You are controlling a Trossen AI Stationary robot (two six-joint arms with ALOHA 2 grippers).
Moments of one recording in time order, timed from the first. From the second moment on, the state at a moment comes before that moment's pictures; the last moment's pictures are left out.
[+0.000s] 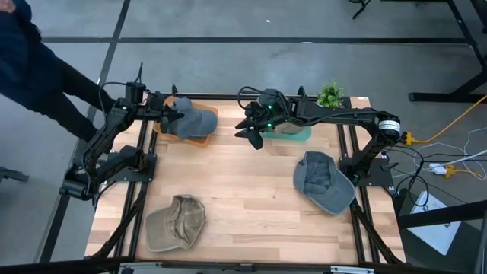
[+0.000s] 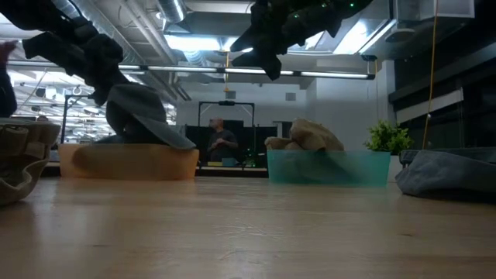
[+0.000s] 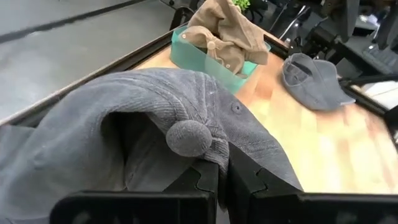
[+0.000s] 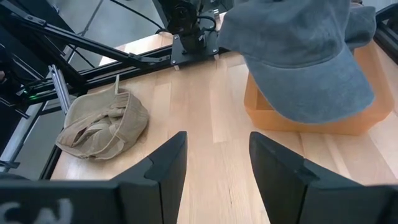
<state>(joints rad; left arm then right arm) 1.33 0.79 0.54 -0.50 0.92 0.24 -0.29 1.65 1.34 -0.17 -0.36 0.12</state>
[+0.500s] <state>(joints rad) 1.33 0.79 0.61 -0.47 0.87 0.52 -0.29 1.65 1.34 -0.13 -0.28 0.09</state>
